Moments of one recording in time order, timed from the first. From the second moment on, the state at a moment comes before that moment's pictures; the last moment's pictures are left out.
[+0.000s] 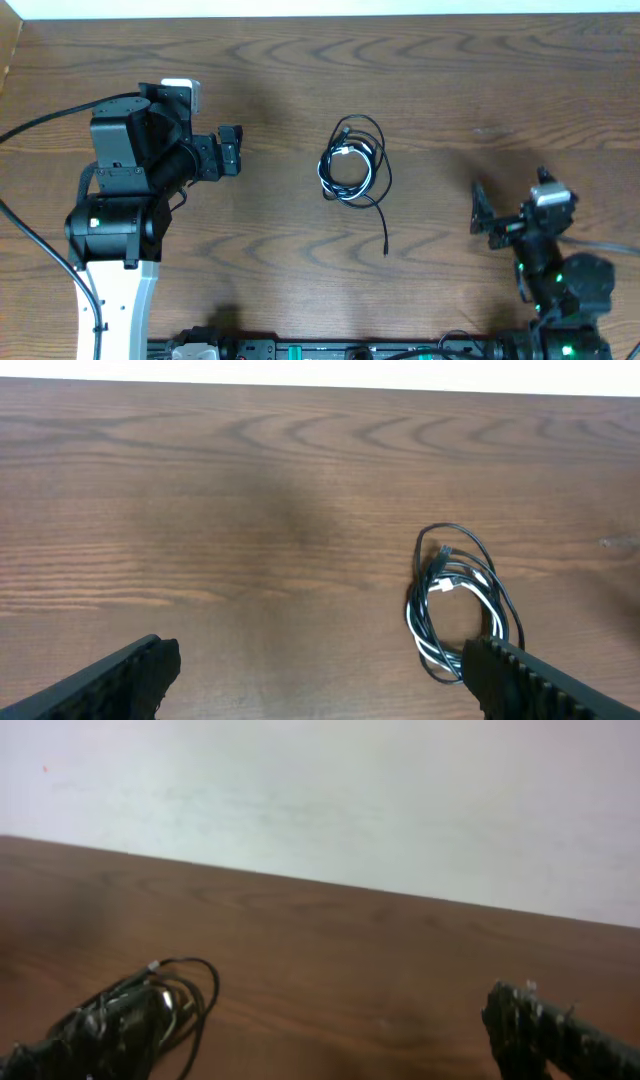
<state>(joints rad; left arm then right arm) 0.01 1.10 1.23 -0.82 0.22 -0.02 0.02 0.40 0.37 -0.07 -0.19 -0.04</state>
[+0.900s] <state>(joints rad) -0.18 1.48 1.48 -0.89 0.23 -0.08 0.02 1.40 1.33 -0.66 -0.43 -0.09</state>
